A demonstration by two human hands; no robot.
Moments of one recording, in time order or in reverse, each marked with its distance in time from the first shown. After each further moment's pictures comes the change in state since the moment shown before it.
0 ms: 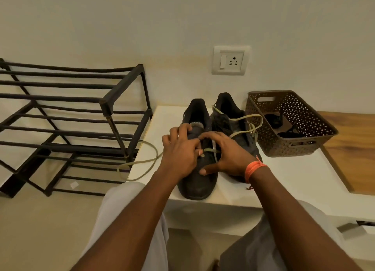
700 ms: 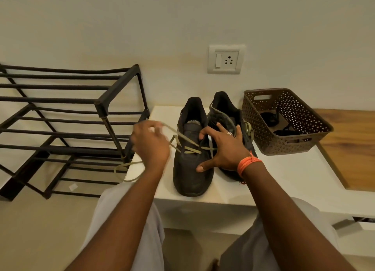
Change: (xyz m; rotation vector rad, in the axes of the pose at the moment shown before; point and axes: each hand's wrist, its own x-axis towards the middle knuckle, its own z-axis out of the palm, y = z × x) left_hand 0.005 -0.016 -0.017 -0.573 0.555 -0.613; right_hand 0.002 -0.005 -0.007 -0.279 0.095 0.026
